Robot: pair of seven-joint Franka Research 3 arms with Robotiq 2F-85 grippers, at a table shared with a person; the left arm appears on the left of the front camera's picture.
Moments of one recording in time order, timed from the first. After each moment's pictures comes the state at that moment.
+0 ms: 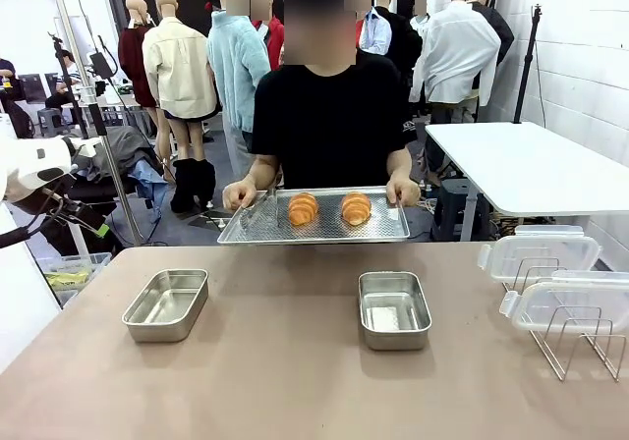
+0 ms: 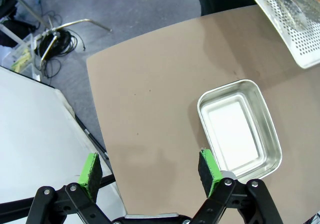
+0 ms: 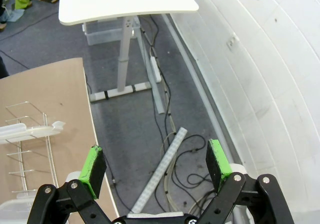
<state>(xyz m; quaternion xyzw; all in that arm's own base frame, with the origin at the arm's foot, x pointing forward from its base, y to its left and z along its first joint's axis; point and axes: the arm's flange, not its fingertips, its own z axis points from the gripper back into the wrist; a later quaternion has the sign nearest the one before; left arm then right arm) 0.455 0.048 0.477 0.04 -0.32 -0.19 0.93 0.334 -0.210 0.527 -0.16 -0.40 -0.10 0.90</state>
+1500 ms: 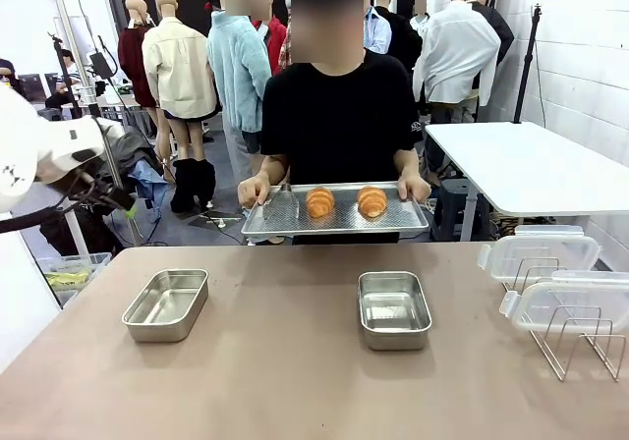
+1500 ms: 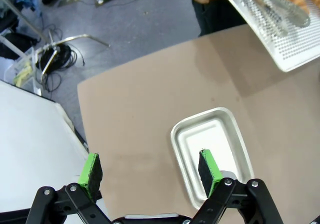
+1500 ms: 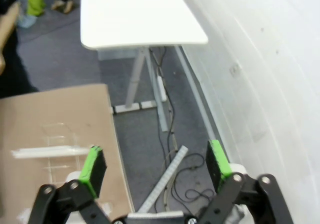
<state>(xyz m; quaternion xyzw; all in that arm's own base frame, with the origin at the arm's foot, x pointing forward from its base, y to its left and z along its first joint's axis) 0.462 -0.016 0.509 0.04 -0.35 -0.19 0.92 0.358 -0.138 0.628 -0.16 -0.43 -0.05 0.89</state>
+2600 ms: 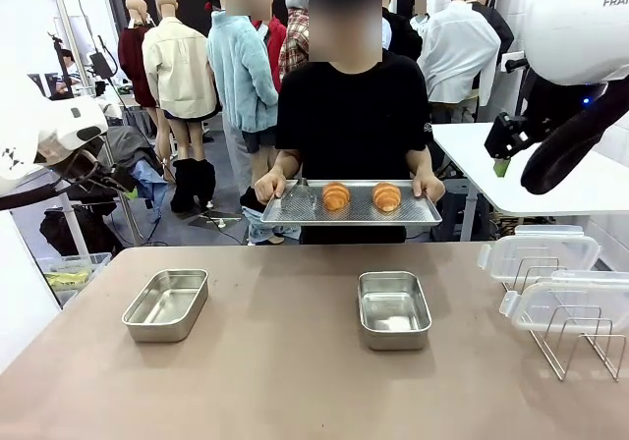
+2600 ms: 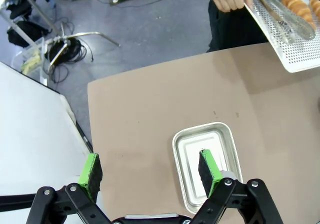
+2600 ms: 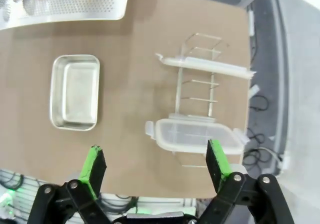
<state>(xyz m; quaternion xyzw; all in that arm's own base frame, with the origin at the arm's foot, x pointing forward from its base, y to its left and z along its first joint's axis) 0.463 -0.018 0.530 0.05 -0.35 -0.13 0.93 0.373 0.072 0.608 -0.01 -0.21 0.04 0.98</state>
